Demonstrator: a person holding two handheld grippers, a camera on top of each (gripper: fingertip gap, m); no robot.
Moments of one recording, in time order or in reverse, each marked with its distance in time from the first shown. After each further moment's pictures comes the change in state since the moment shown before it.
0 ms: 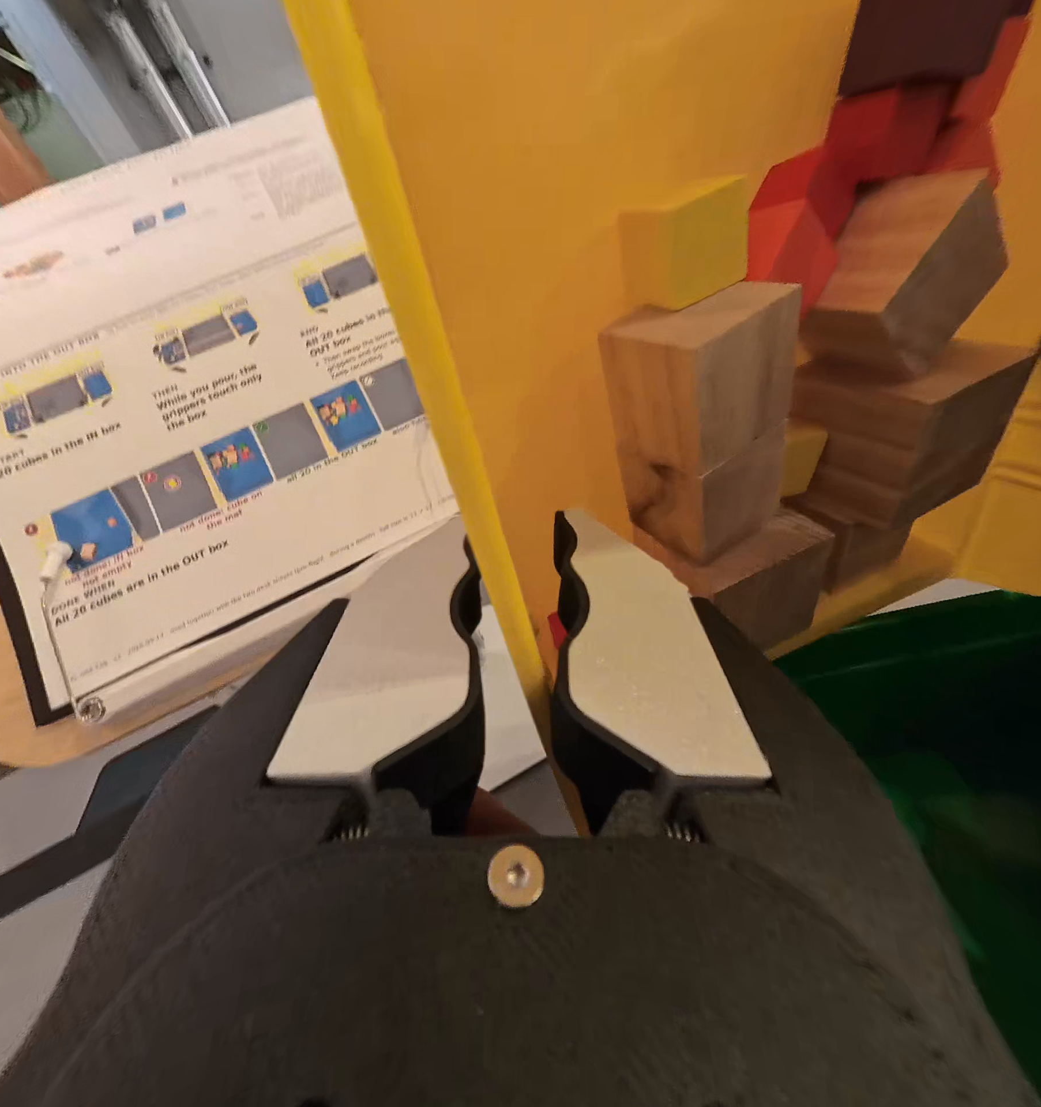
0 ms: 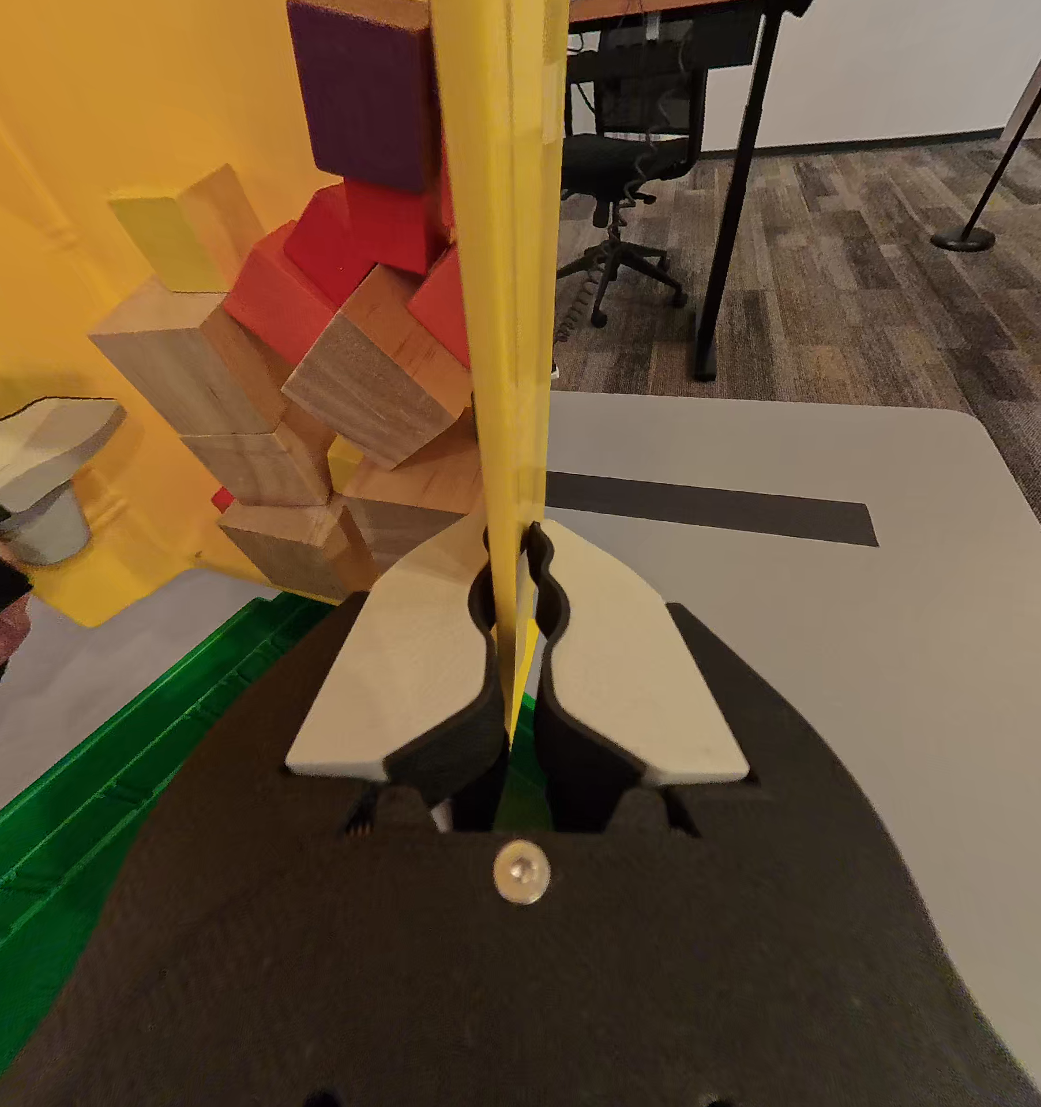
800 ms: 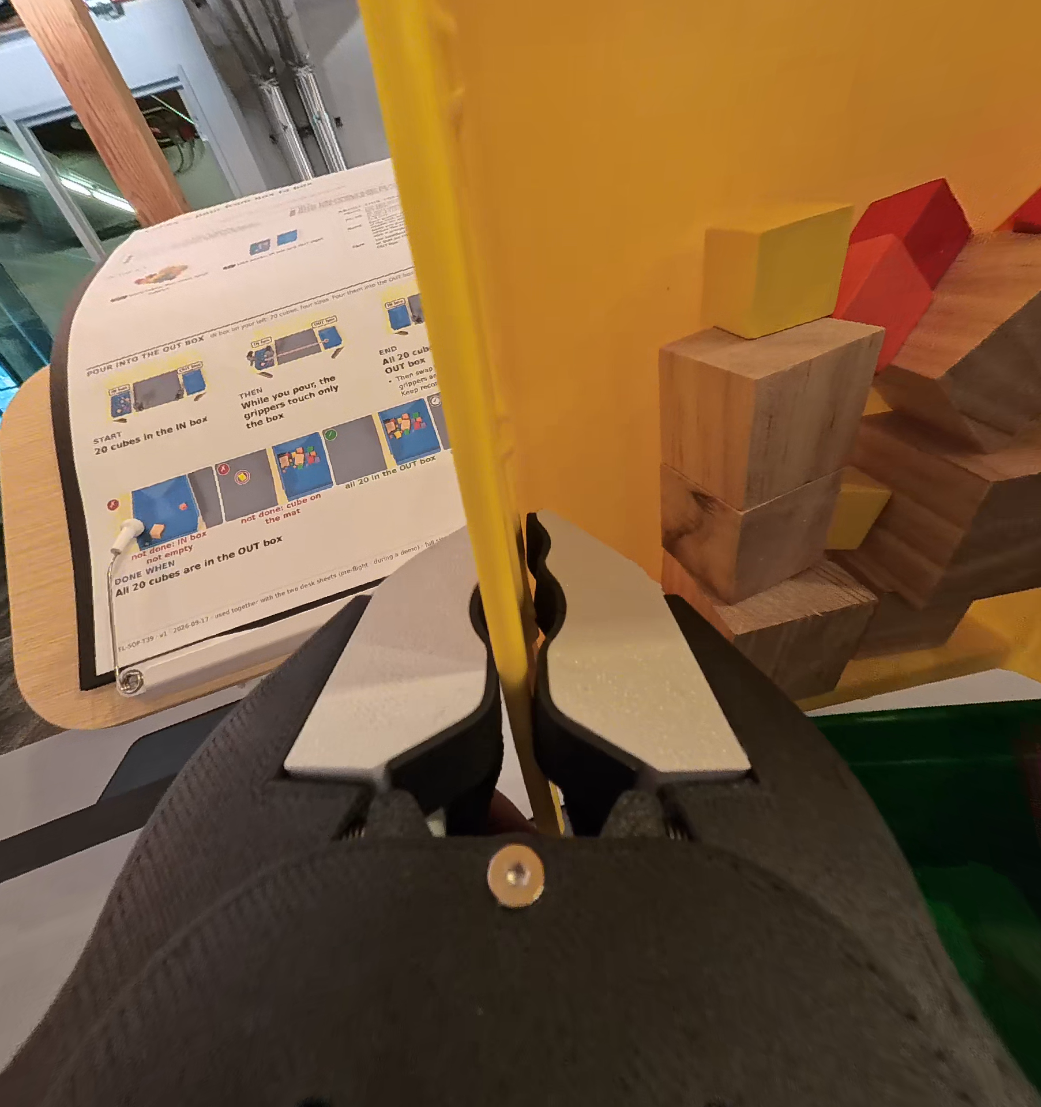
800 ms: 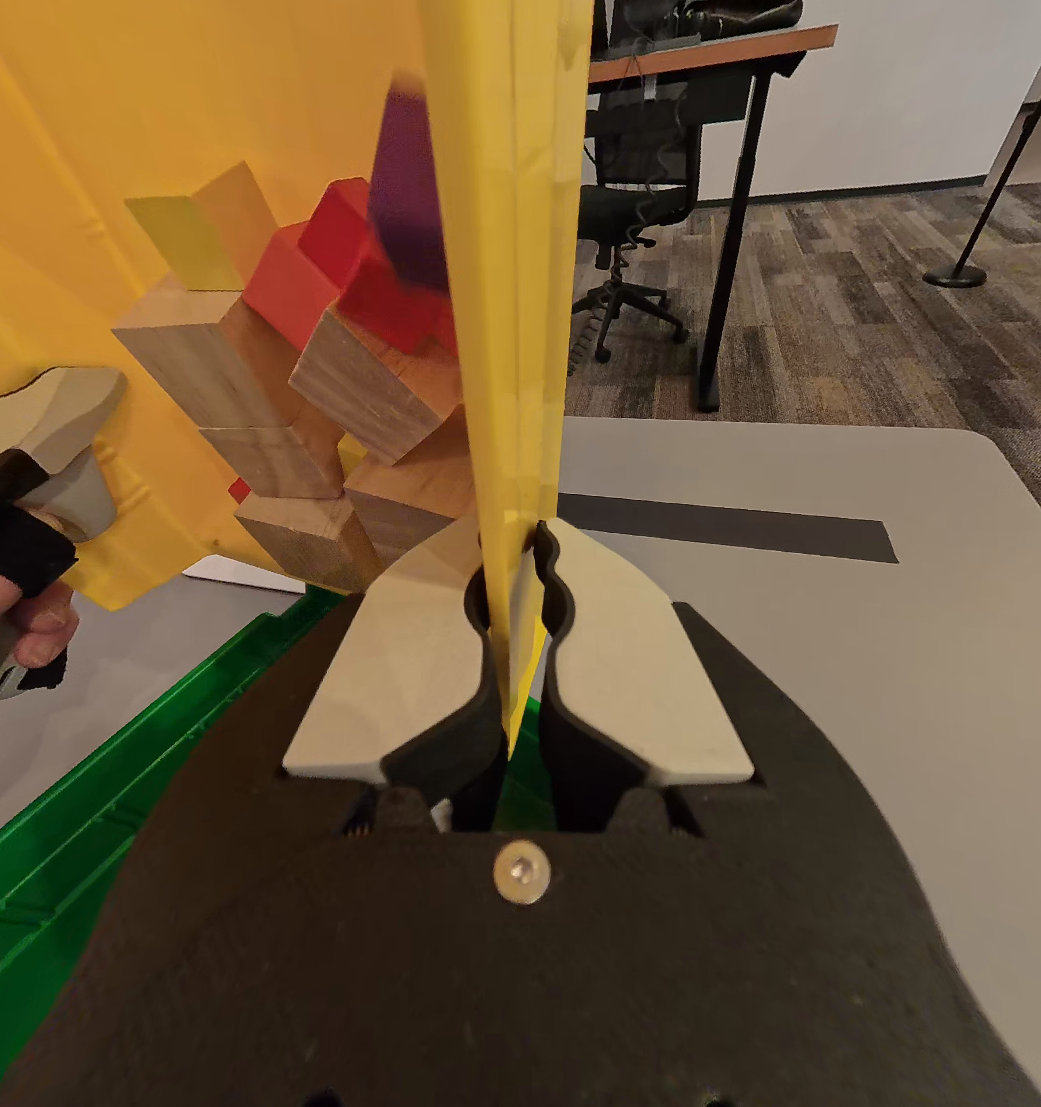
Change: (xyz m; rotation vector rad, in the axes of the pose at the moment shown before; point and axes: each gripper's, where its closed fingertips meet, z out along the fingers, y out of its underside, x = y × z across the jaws) left arm -0.016 -0.005 0.005 0.081 -0.144 -0.056; right arm -0.007 0.001 0.002 0.068 -0.005 0.014
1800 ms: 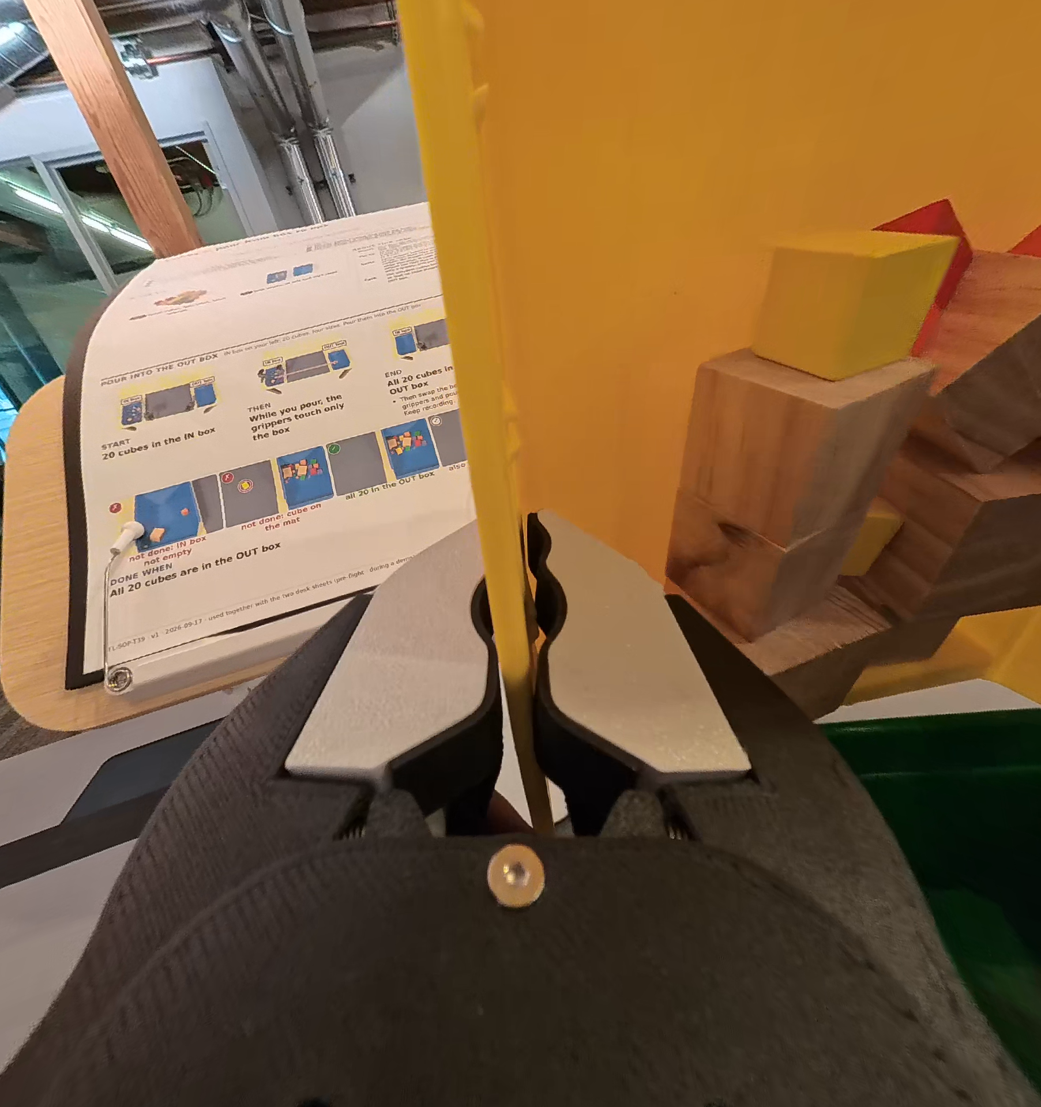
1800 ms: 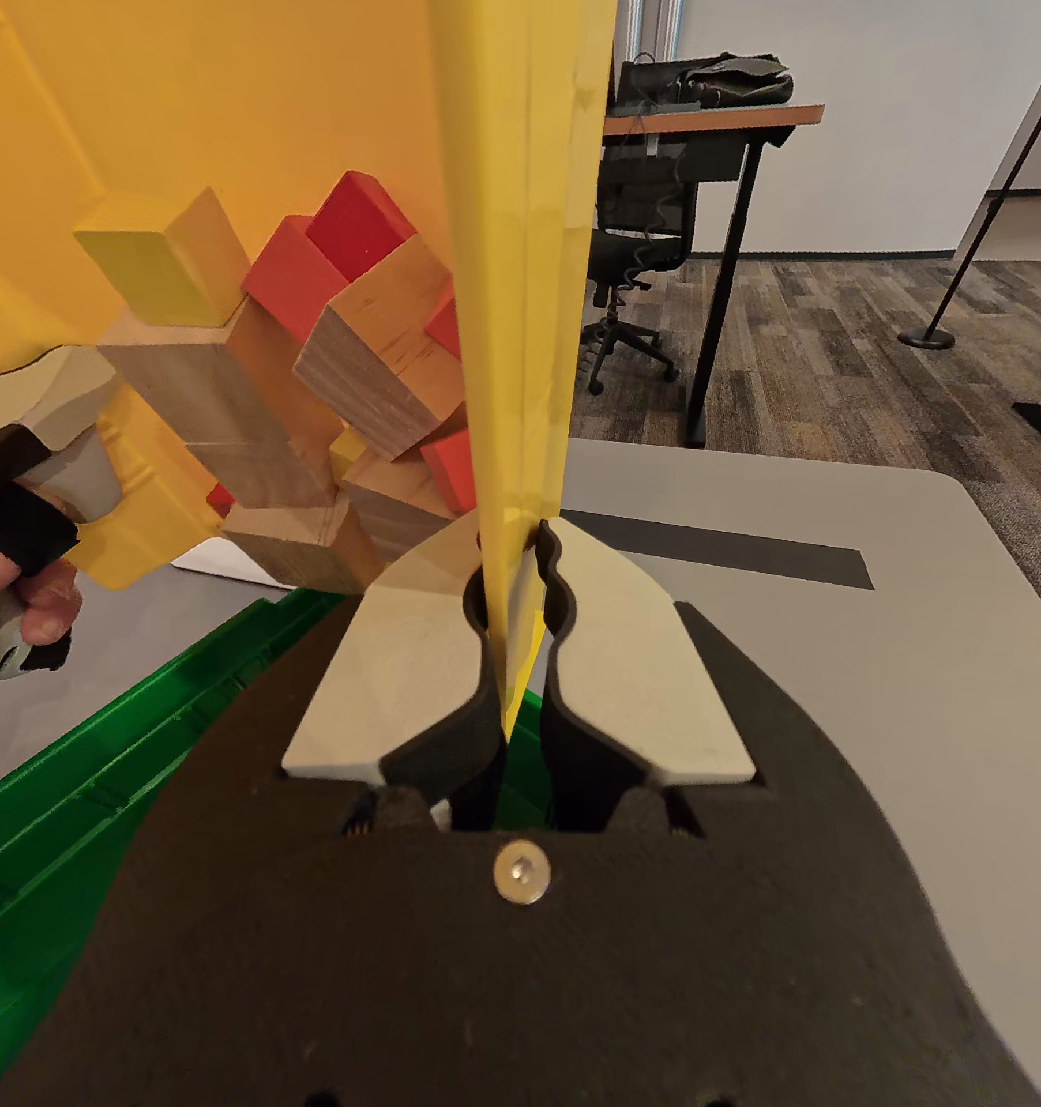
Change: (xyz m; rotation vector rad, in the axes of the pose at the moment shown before) left arm 0.002 -0.004 -0.008 0.082 0.001 -0.037; right arm -0.005 0.001 -0.011 0.055 0.000 -0.066
